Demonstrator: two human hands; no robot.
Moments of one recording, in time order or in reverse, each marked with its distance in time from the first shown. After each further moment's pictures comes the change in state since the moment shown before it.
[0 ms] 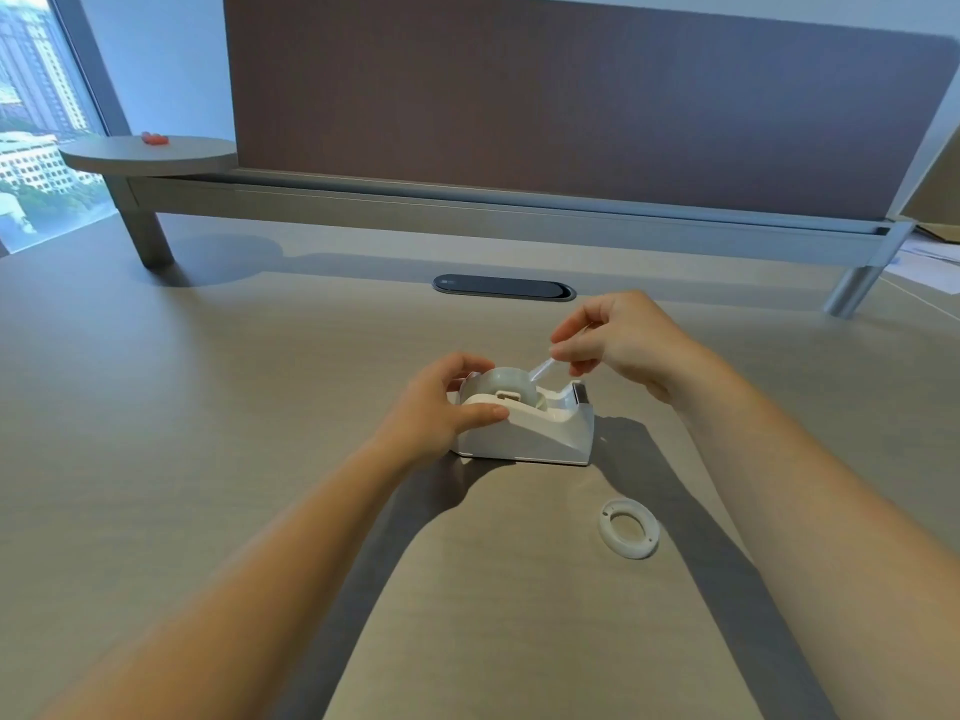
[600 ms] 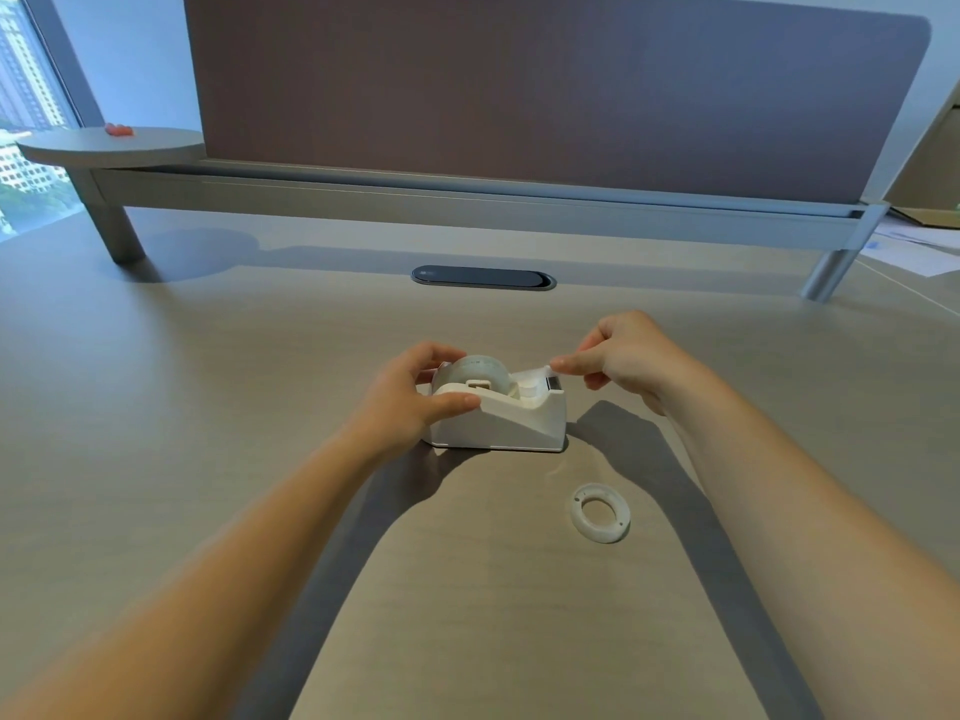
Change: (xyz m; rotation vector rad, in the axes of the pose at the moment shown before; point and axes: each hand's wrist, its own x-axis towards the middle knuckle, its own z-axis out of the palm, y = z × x) left_hand -0.002 0.000 0.002 -0.003 0.012 -0.015; right_hand -0.007 0.028 -0.006 0.004 0.058 0.164
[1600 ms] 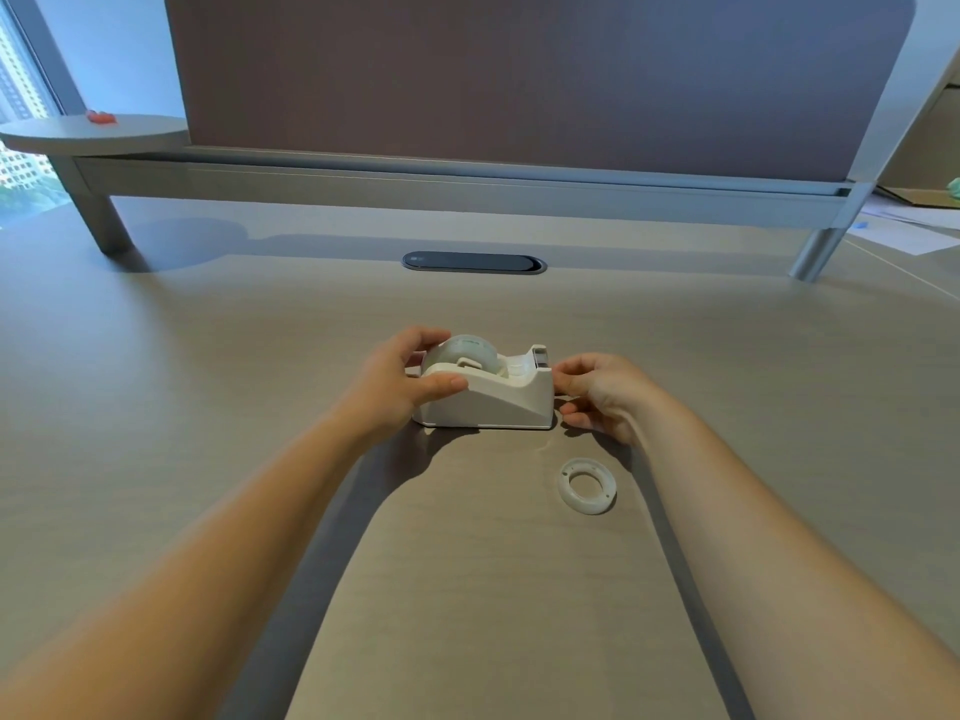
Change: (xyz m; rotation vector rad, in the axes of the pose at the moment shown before) left_hand 0.000 -0.004 0.002 0.012 -0.020 0.001; right_hand 0.006 0.045 0.025 0.432 -0.093 0.252
